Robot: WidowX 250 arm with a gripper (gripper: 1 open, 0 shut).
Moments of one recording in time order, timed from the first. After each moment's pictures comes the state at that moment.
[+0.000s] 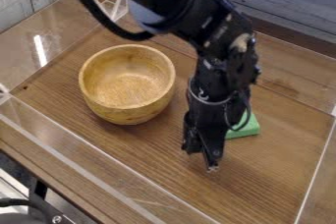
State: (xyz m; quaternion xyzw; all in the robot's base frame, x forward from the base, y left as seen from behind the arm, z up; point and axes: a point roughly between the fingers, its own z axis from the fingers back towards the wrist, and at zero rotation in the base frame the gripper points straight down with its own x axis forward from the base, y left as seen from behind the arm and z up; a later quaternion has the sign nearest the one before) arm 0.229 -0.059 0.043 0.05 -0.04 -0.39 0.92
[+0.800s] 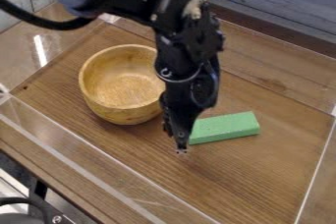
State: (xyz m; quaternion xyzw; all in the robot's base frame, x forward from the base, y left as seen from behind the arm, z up) arm 0.221 -0.029 0.068 0.05 -0.09 -0.44 0.89
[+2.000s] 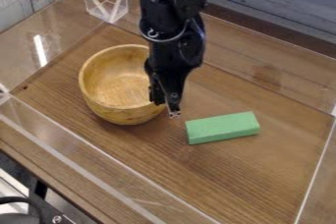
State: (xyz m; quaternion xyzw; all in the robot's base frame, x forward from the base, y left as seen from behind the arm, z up) arm 0.235 -0.004 0.092 0.07 -0.09 -0.36 0.92
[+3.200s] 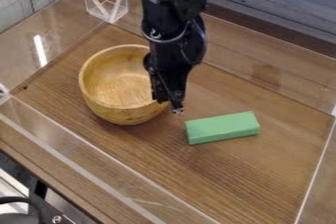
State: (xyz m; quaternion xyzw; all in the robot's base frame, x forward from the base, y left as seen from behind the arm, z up) arm 0.244 0.003 0.086 0.08 -0.10 -0.34 0.93
